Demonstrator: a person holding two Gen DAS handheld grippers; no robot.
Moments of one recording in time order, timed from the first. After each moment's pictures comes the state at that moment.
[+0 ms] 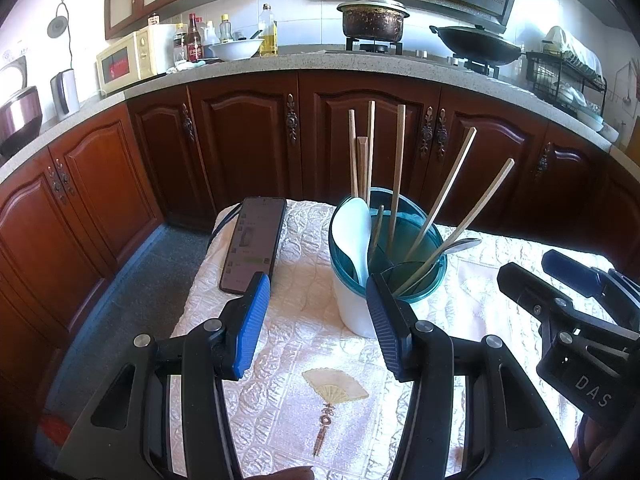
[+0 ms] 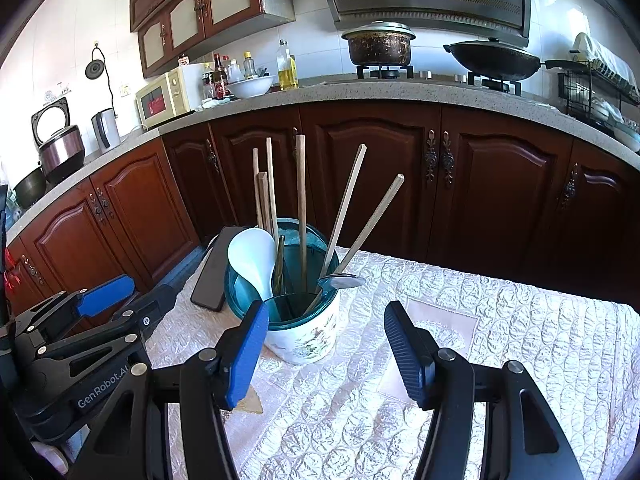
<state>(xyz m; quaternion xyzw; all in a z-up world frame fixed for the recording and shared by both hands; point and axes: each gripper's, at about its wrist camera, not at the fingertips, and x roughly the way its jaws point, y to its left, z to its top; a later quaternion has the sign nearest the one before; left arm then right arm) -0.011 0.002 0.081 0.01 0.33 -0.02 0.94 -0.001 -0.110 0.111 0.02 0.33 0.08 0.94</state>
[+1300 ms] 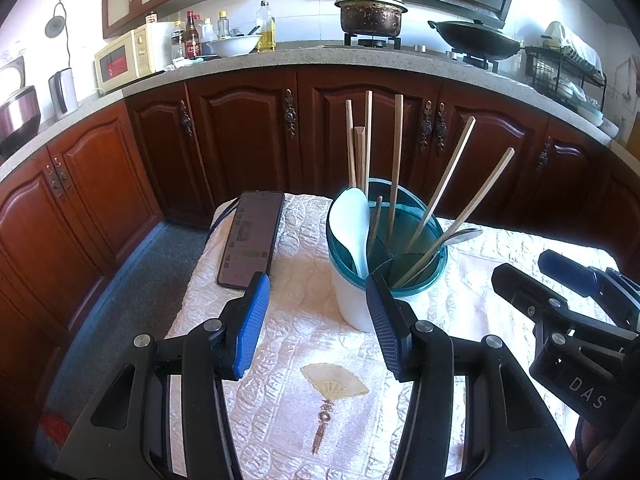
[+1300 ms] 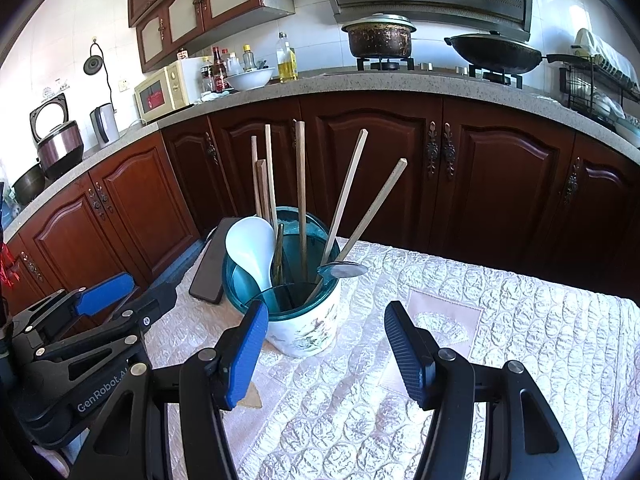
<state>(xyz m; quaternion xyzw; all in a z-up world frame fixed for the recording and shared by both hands) -0.012 0.002 0.073 0.01 0.34 -0.02 0.94 0.003 -0.109 0.101 0.02 0.34 0.08 0.94</state>
